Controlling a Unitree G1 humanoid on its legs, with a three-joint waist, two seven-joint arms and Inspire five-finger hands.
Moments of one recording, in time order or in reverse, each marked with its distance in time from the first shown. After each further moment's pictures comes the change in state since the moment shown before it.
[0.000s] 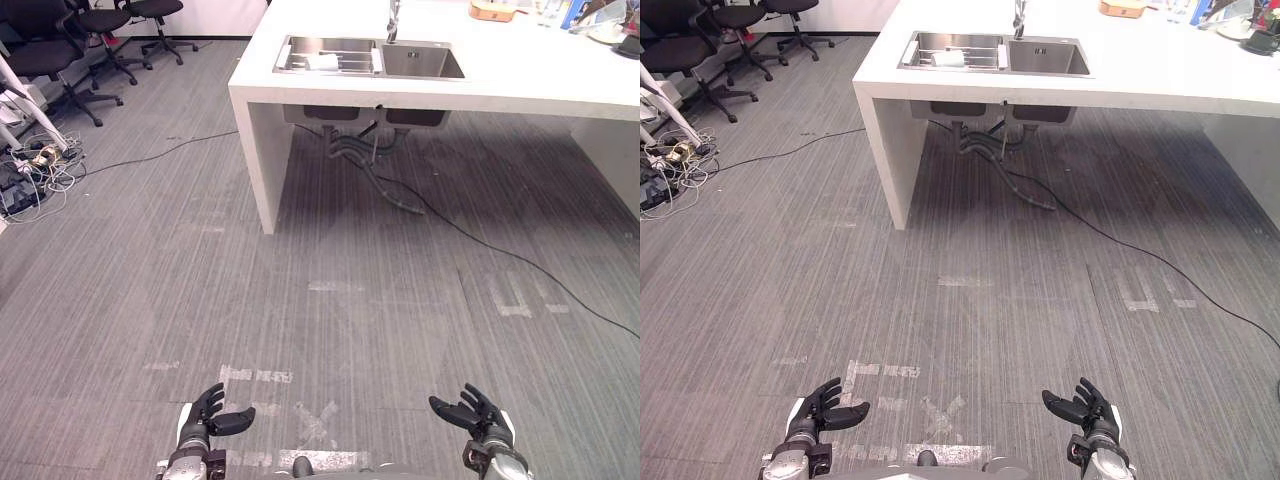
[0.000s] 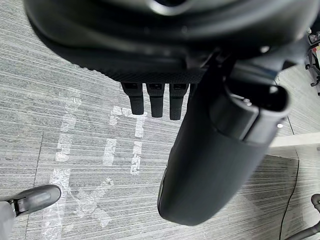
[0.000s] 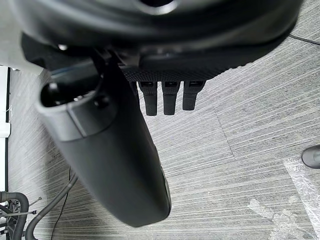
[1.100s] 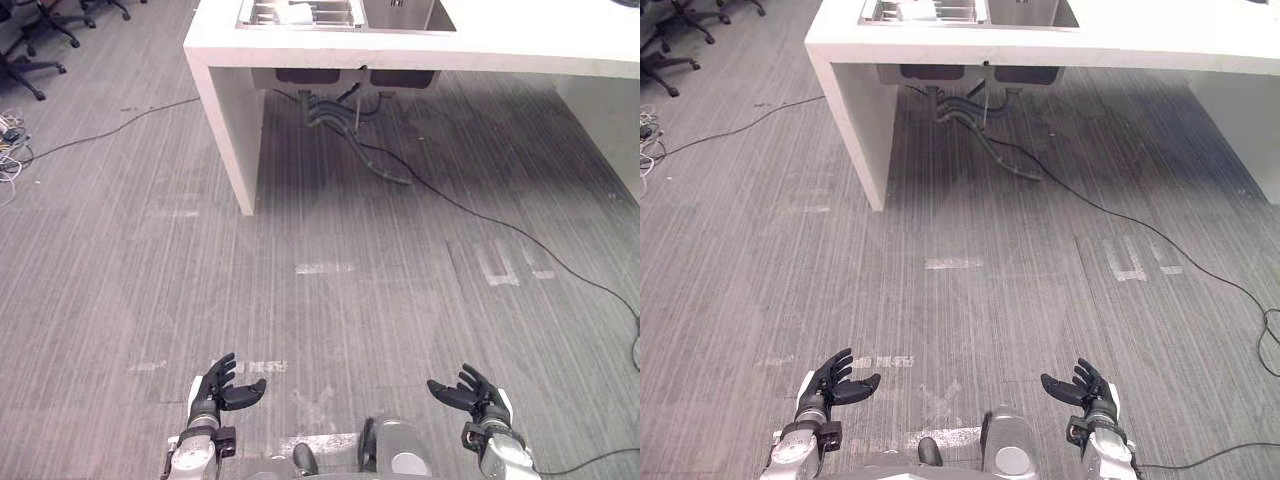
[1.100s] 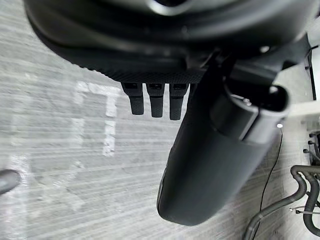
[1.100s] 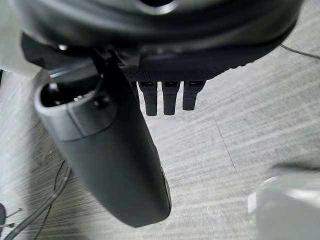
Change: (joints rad) left arm -0.037 -0.006 -0.076 -0.167 -0.074 0.001 0.018; right arm -0.064 -0.072 0.049 -0.024 -0.021 0.014 -0.022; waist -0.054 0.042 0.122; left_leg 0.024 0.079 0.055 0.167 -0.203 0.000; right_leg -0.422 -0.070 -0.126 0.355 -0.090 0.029
